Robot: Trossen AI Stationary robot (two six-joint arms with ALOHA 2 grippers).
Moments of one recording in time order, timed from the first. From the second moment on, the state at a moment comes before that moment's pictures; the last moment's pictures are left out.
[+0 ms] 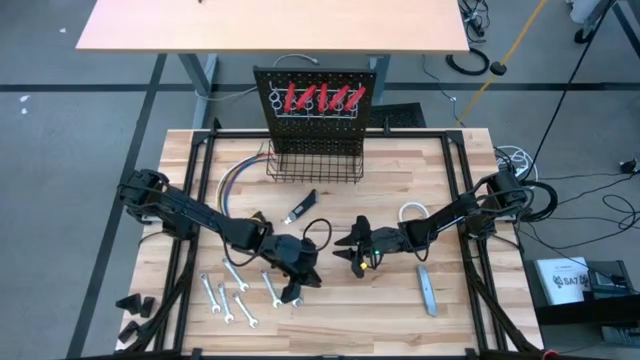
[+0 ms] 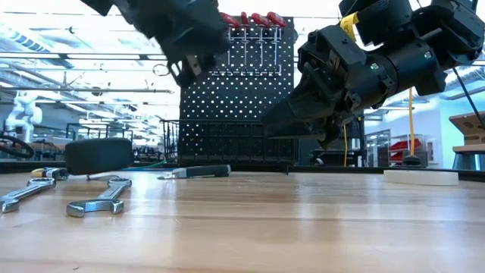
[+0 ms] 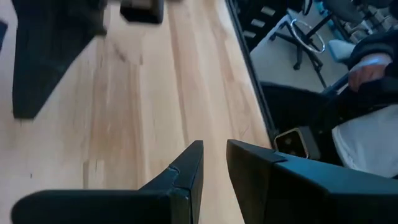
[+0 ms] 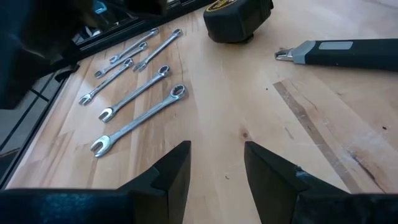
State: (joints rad) left arm -0.32 1.63 0.96 0.09 0.20 -0.41; right arm 0.25 1.76 0.61 0.76 0.23 0.52
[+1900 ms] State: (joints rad) left arm -0.45 1.38 1.01 -0.38 -0.29 -0.46; right arm 0.27 1.76 0.74 0.86 0.39 0.30
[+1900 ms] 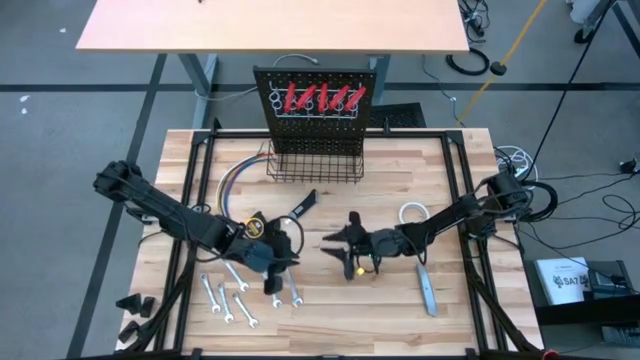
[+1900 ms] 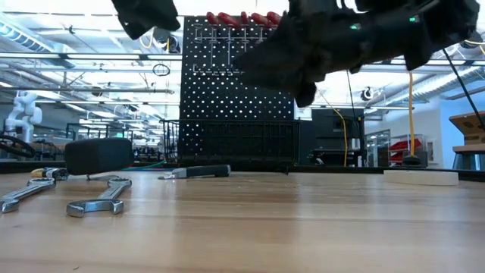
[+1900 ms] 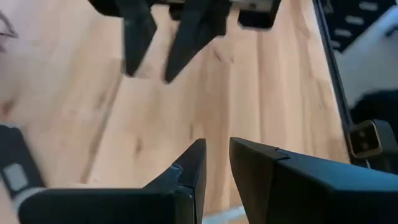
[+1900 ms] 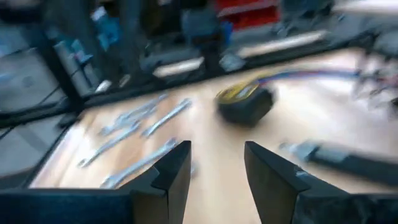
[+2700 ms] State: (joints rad) left arm -0.70 1.22 0.73 -0.05 -0.97 -0.33; right arm 0.42 2.20 1.54 -0.15 0.46 0.77
